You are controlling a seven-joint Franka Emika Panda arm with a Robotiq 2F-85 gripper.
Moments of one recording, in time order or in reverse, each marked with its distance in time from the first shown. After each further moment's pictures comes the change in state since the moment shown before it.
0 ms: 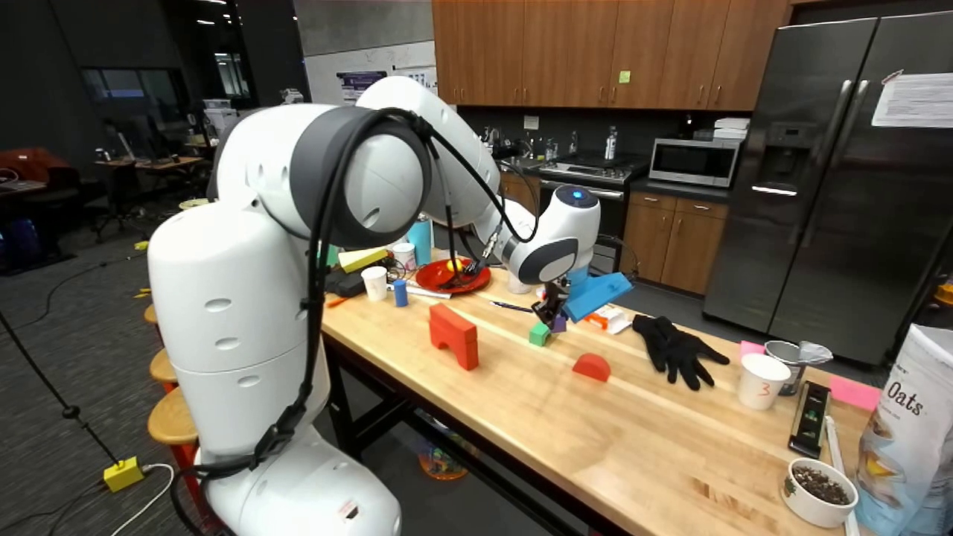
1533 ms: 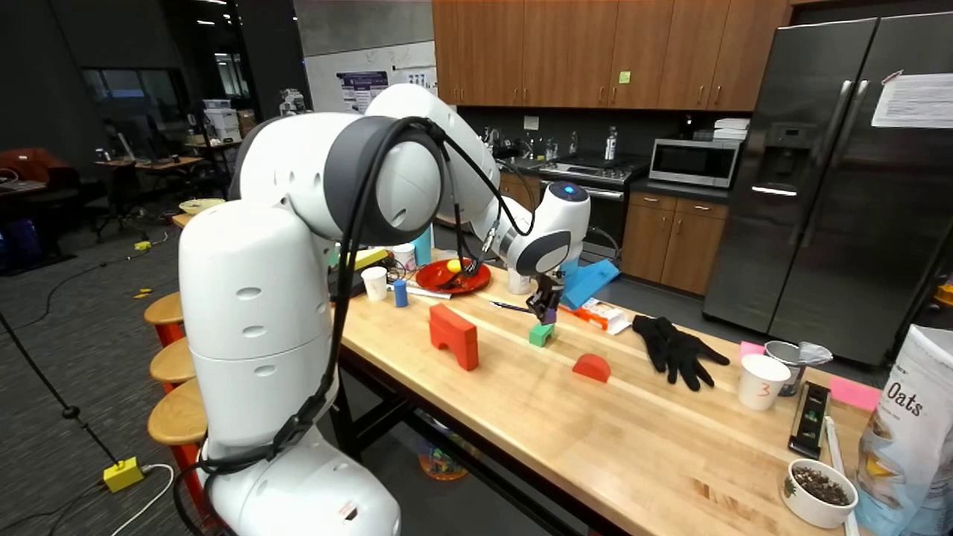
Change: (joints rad) arm -0.014 0.071 0.068 0.093 -0.009 -0.038 -0.114
